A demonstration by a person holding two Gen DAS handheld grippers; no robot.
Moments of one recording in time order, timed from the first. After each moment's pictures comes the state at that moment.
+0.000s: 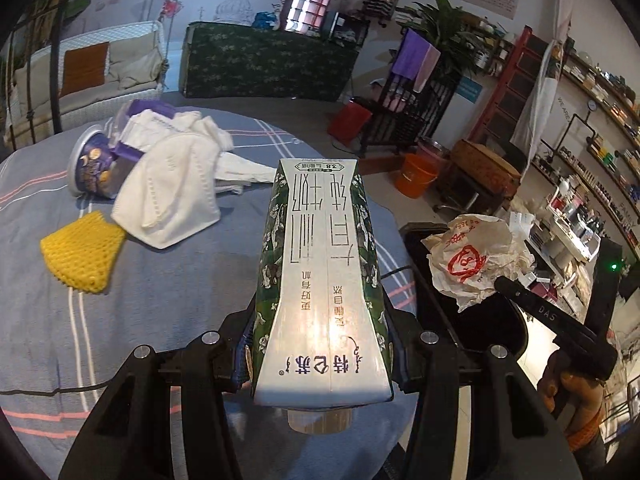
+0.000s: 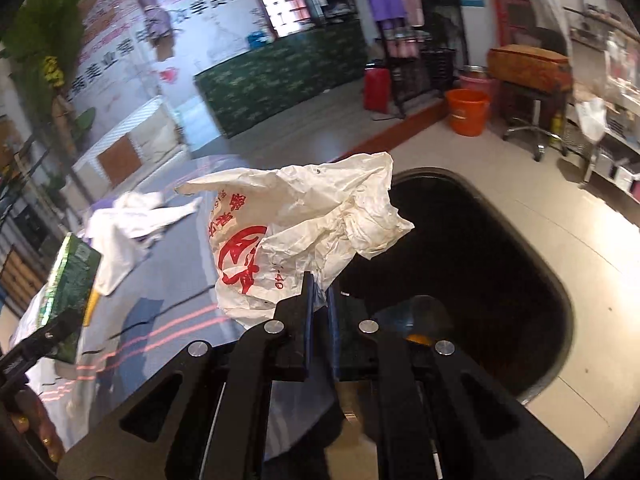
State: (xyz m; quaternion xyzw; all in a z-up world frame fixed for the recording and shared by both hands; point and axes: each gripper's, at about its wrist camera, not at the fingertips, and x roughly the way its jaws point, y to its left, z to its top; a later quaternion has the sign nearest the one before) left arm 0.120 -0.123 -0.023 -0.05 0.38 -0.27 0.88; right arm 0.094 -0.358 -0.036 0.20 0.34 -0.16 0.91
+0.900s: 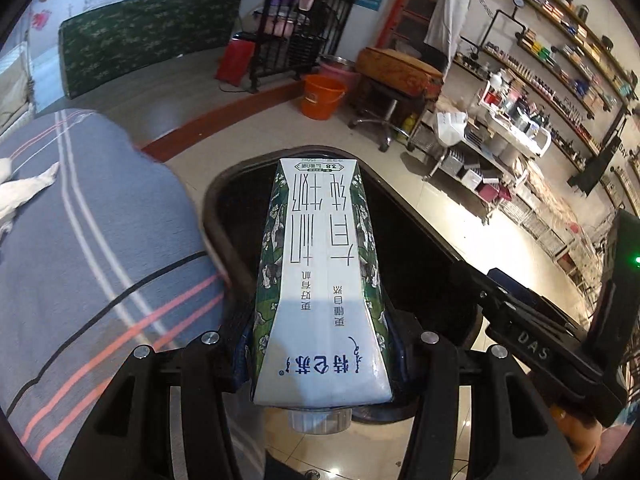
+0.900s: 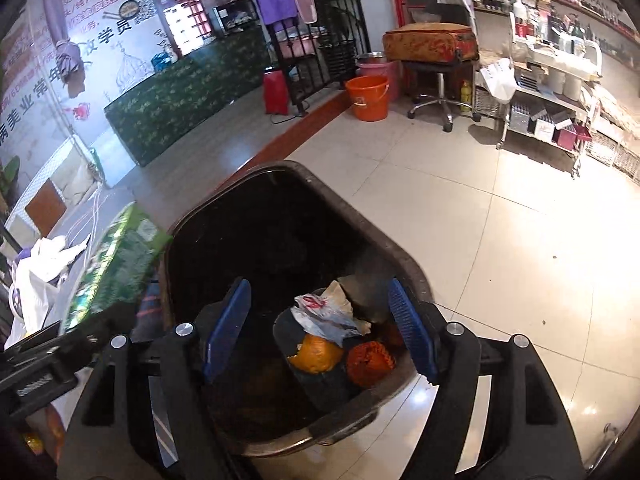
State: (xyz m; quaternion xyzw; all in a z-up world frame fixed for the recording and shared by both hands) left arm 0.123 -0.323 -0.071 0.07 0.44 -0.42 0.79; right arm 0.046 -0.440 -0.066 0.25 0.33 -0.28 0.86
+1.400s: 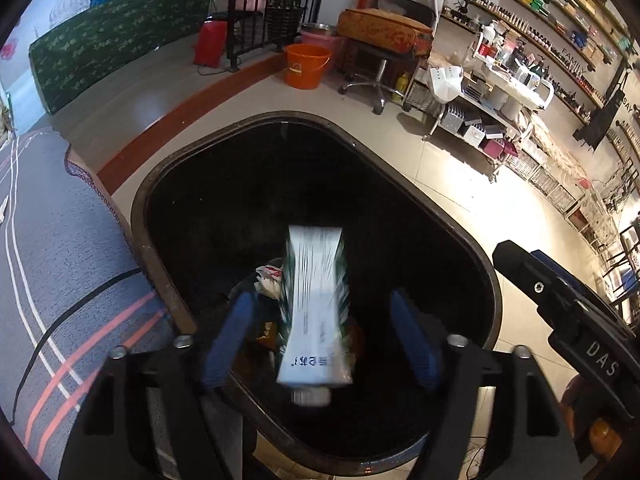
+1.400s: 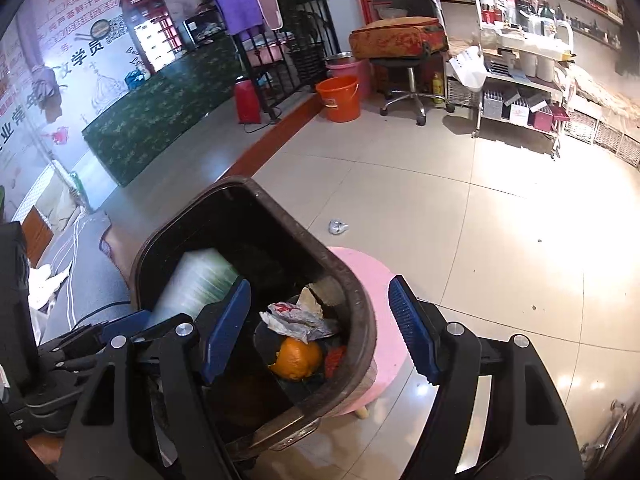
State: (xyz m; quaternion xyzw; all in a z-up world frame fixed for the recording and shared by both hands) left arm 0.124 -0.367 -0.090 0.14 0.46 -0.42 0.77; right arm 0.027 -0.462 -0.070 0.28 0.32 -0.32 0.85
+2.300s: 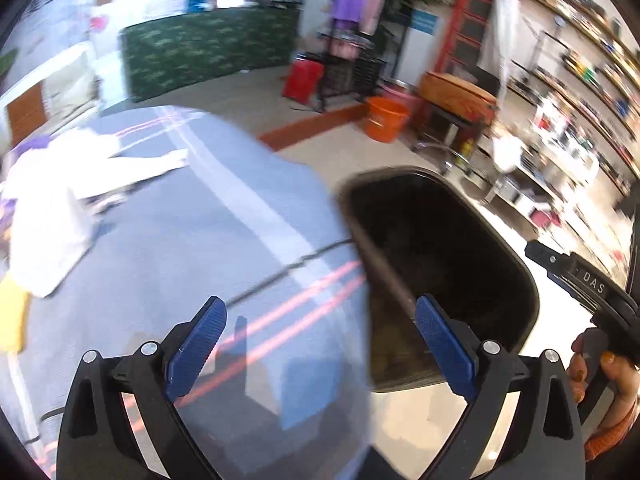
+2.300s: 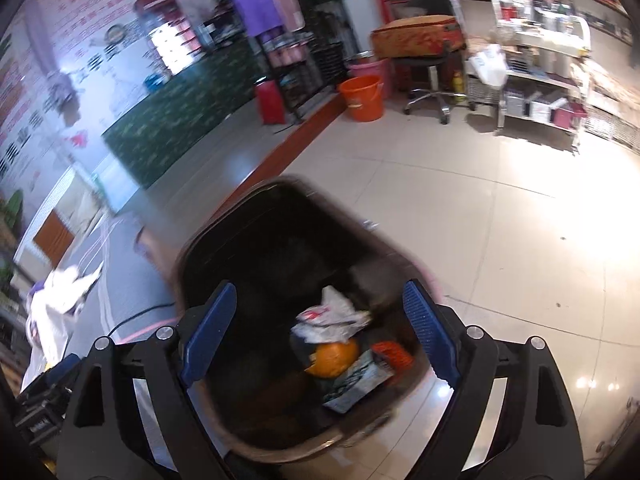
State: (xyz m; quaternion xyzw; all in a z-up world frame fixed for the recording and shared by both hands) left arm 0.137 -0.213 -0.048 0.06 0.41 -0.30 0.86; right arm 0.068 -0.416 -0.056 0.29 0.32 -0.26 0.87
